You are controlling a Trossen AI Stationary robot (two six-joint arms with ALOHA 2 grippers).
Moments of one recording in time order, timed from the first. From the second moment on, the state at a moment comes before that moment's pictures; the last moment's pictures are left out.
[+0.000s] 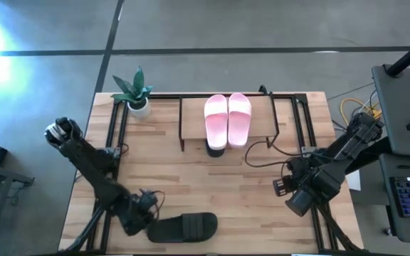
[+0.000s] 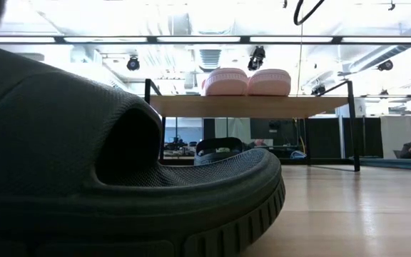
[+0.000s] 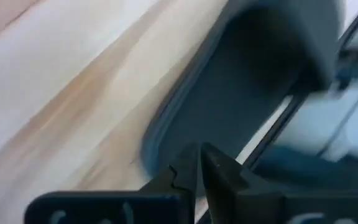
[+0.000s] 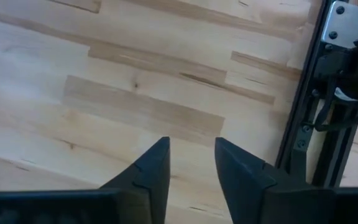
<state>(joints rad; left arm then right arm) -0.87 1.41 0.90 -0.51 -0.18 -1.69 0.80 1.38 1.23 -1.54 0.26 2.11</state>
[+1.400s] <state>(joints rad) -0.50 1.80 1.05 -0.17 0.05 -0.51 0.90 1.38 1.23 -1.44 0.14 2.10</state>
